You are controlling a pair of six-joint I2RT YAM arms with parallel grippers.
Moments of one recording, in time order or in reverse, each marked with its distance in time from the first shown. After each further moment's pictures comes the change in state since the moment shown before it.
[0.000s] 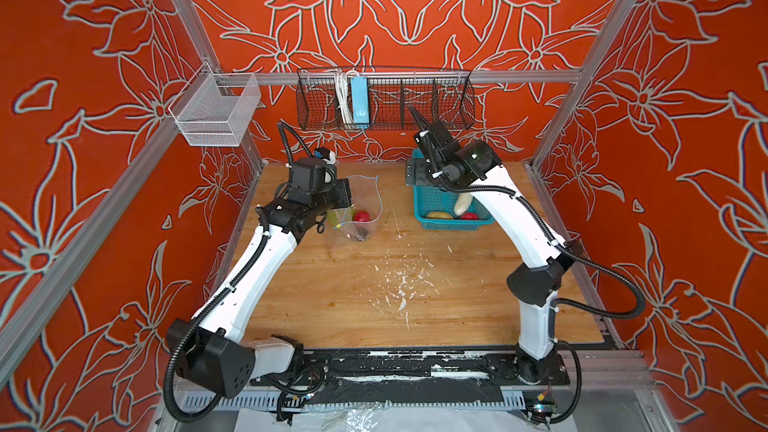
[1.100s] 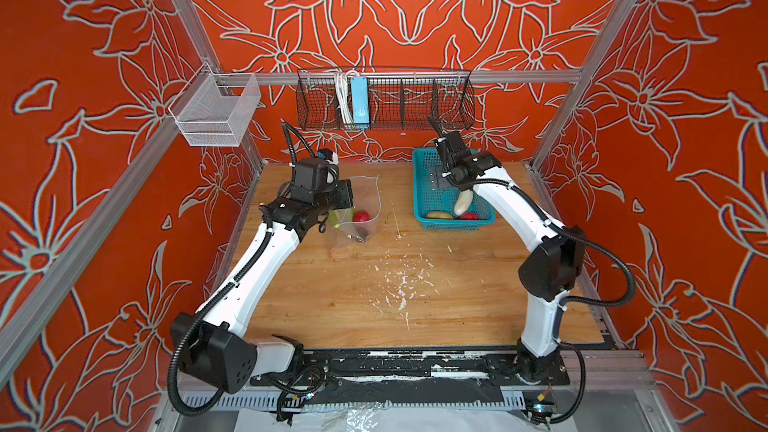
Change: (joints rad) left arm 0.000 0.025 0.000 0.000 0.020 0.000; right arm -0.215 -0.010 -0.406 0.378 0.084 -0.377
